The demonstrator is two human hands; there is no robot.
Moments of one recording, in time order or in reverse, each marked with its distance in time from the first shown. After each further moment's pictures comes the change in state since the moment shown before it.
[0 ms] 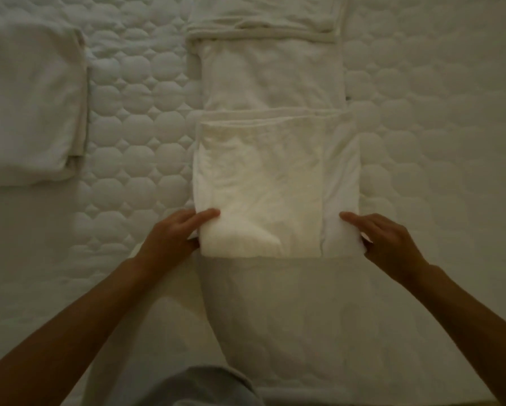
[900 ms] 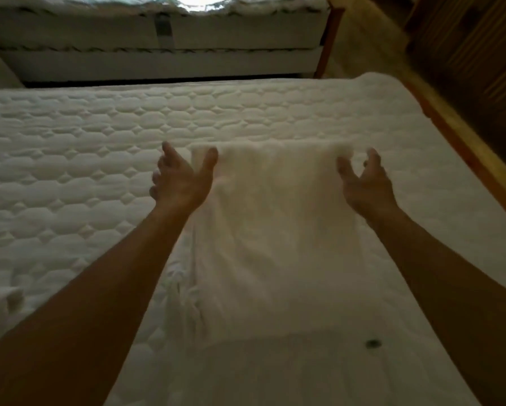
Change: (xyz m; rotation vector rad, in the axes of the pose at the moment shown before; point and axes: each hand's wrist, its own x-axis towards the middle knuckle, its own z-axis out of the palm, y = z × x) left_hand 0.533 -0.095 -0.193 -0.202 0.432 -0.628; right_hand 0.524 0.156 -0.084 0.280 0.414 0.924
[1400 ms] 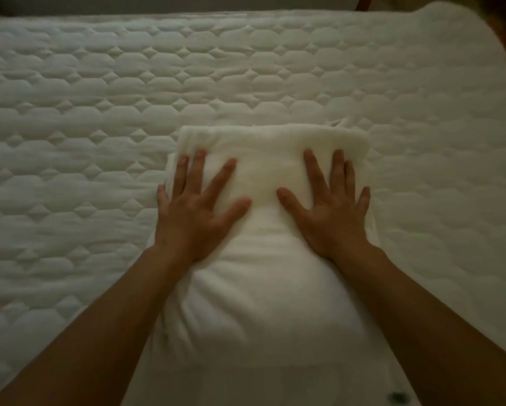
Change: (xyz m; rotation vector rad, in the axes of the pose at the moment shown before) left_hand -0.002 -0.077 0.112 0.411 -0.164 0.366; right_hand 0.012 0.065 0.119 -0.426 -0.284 -0.291
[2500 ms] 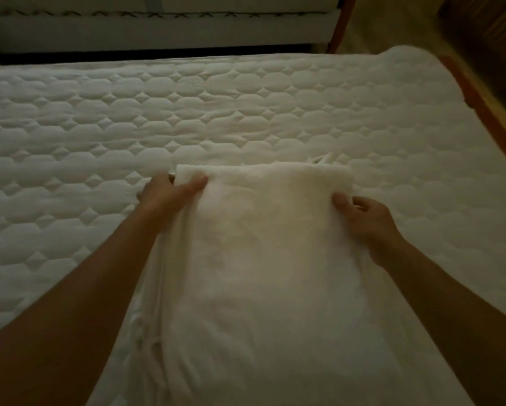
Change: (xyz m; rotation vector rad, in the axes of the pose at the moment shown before) left_hand 0.094 -0.015 -0.063 -0.577 -0.074 -0.542; right_hand 0.044 0.060 -0.057 0.731 0.056 0.487
